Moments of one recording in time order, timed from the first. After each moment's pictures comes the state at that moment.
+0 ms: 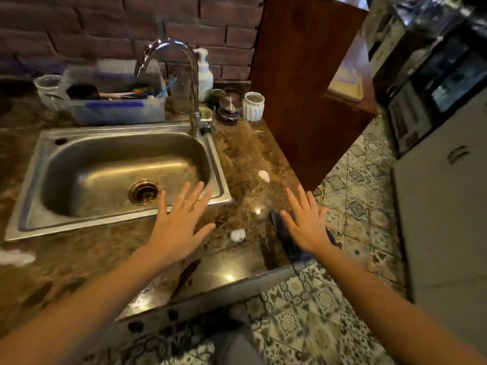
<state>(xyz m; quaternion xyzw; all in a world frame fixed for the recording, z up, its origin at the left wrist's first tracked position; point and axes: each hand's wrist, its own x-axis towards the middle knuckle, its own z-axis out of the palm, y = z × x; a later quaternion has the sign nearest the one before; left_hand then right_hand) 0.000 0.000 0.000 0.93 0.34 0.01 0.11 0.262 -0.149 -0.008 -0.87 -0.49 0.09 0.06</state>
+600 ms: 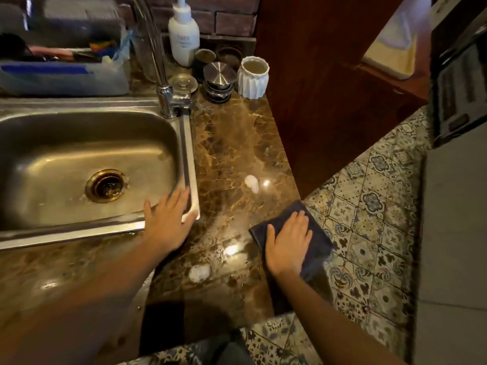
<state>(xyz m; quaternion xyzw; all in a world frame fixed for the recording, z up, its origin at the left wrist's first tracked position) 0.137 0.071 -0.107 0.84 0.50 -0.09 0.20 0.344 -0.092 -0.128 -0.93 -0.34 0.12 0.05</state>
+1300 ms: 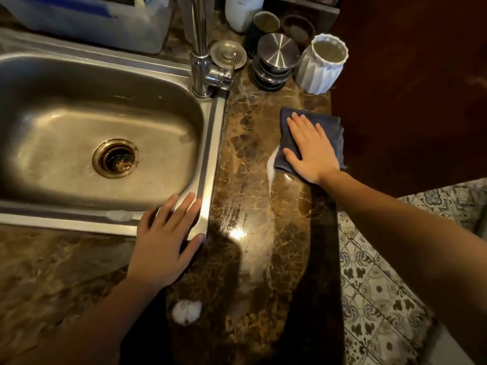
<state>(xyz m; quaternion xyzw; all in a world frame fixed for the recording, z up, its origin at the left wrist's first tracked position) 0.137 0.058 -0.140 0.85 0.51 0.00 0.13 0.498 0.166 -0.138 -0.67 -0.74 0.10 0.01</state>
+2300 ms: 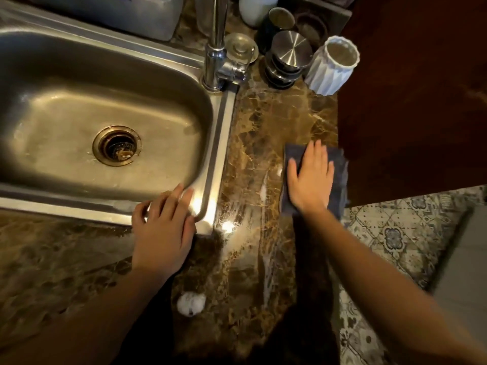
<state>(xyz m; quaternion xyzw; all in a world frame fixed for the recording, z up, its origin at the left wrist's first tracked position) 0.138 0.057 -0.141 0.79 0.60 0.04 0.11 0.435 0.111 -0.144 -0.83 -0.54 0.08 0.04</state>
